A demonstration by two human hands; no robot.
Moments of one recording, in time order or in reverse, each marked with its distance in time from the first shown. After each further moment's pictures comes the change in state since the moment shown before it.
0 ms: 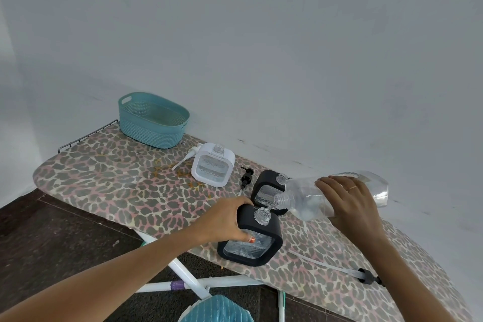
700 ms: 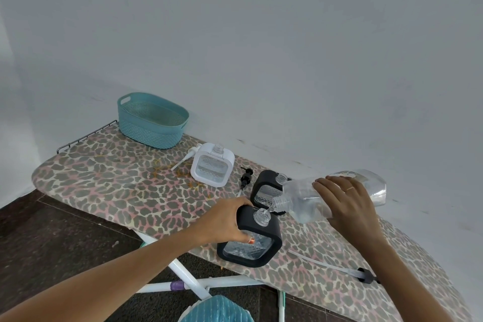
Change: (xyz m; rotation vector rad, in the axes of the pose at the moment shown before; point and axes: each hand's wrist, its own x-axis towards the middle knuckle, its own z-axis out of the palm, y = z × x) left_hand 0.000 -0.003 0.003 -0.001 0.000 0.002; right_hand 0.002 -0.004 0.000 -0.026 0.036 -0.038
